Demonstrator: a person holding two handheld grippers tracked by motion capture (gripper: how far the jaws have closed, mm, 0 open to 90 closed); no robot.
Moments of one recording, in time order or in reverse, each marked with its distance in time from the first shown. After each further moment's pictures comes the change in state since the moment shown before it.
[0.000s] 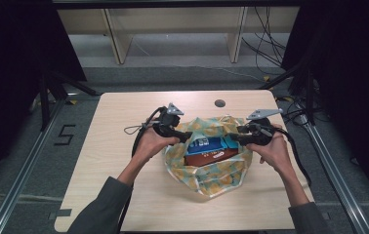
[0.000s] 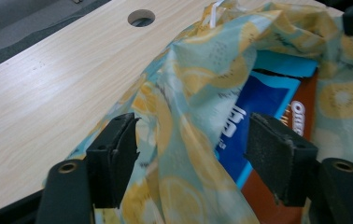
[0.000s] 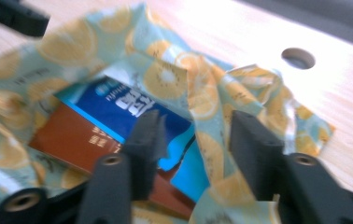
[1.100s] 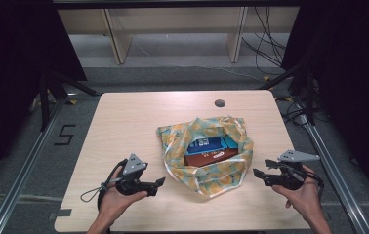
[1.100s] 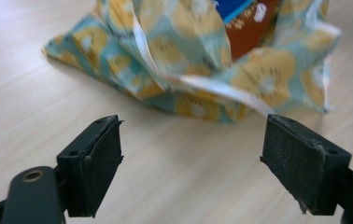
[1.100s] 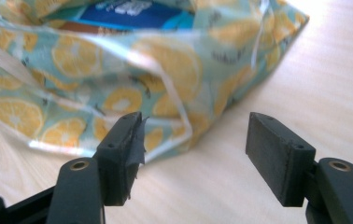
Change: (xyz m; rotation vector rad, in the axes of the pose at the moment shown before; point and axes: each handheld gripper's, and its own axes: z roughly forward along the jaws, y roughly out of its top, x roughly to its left) left arm -0.040 -0.148 -0.071 -0.072 0.026 -0.129; right arm 0.018 -0.117 -0.058 -0.014 -0.049 0.149
